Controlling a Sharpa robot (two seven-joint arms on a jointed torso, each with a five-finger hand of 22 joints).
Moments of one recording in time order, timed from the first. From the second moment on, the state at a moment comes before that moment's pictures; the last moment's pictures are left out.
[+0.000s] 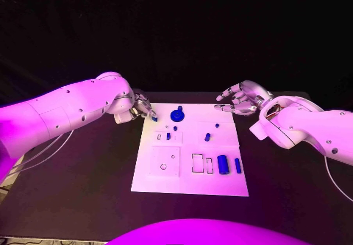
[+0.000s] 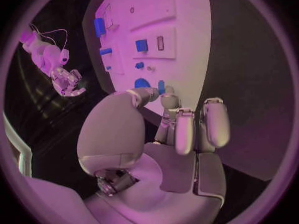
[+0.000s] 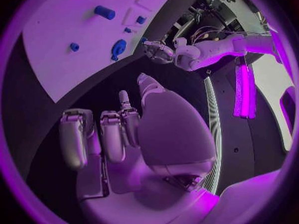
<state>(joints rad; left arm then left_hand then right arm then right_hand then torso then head) 1.32 -0.59 -0.05 1.07 -0.89 0.26 -0.49 1.22 -0.21 0.70 0.20 0.36 0.92 0.08 0.55 0.74 1.25 -0.01 1.08 0.81 1.47 -0.06 1.50 1.31 0.08 1.35 0.05 1.43 1.27 1.32 -0.88 -0.16 1.59 -0.88 -0.46 -0.09 1.40 -0.15 0.14 0.29 0.26 0.88 0.16 0.23 0.29 1.45 0.08 1.42 1.31 1.47 0.00 1.55 1.31 0.01 1.47 0.11 1.47 1.31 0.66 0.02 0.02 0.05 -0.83</state>
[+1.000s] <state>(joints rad) 1.29 -0.67 -0.09 1.32 -0.93 0.15 -0.54 1.17 -0.24 0.69 0.19 0.50 0.95 0.07 0.57 0.83 1.29 -0.02 1.10 0.85 1.47 -0.07 1.50 1.31 0.07 1.39 0.04 1.46 1.31 1.32 -0.89 -0.16 1.60 -0.88 -0.46 -0.09 1.40 -0.15 0.14 0.29 0.26 0.88 0.16 0.23 0.29 1.45 0.08 1.42 1.31 1.47 0.00 1.55 1.31 0.01 1.47 0.11 1.47 1.31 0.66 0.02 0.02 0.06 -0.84</state>
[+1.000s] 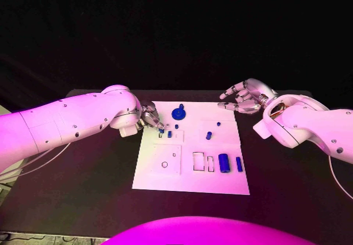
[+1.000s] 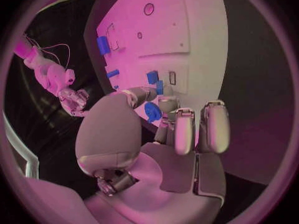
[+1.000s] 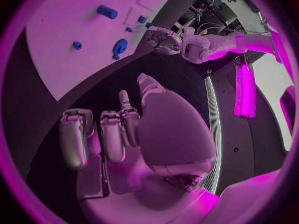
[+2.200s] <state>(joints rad) 1.27 -0.67 -0.09 1.34 -1.08 0.19 -0.57 1.15 -0.25 0.69 0.19 0.52 0.95 0.07 0.57 0.86 1.30 -0.02 1.10 0.84 1.47 -0.07 1.51 1.31 0.07 1.39 0.03 1.46 1.31 1.32 -0.89 -0.16 1.60 -0.87 -0.47 -0.09 1.40 -0.15 0.14 0.29 0.26 0.88 0.16 0.23 0.29 1.45 0.08 1.42 1.31 1.47 0.00 1.55 1.31 0.01 1.47 0.11 1.47 1.31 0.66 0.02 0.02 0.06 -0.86</state>
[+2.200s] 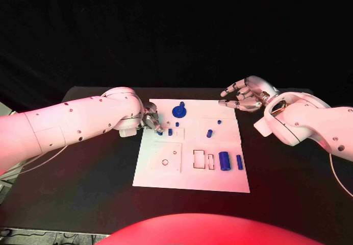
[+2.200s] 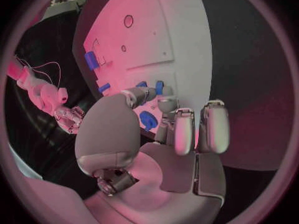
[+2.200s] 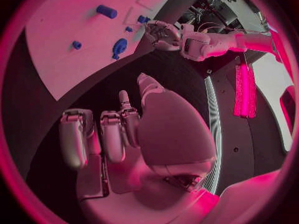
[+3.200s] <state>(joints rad) 1.26 -0.64 -0.09 1.32 -1.11 0.20 -0.56 1.14 -0.24 0.72 0.17 0.53 0.95 0.06 0.59 0.87 1.30 -0.02 1.10 0.85 1.47 -0.07 1.51 1.31 0.07 1.39 0.03 1.46 1.31 1.32 -0.89 -0.16 1.59 -0.87 -0.46 -0.09 1.40 -0.15 0.14 0.29 0.26 0.88 0.16 0.23 0.29 1.45 0.08 1.42 1.31 1.47 0.00 1.55 1.31 0.01 1.47 0.11 1.47 1.31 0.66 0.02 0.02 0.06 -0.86</state>
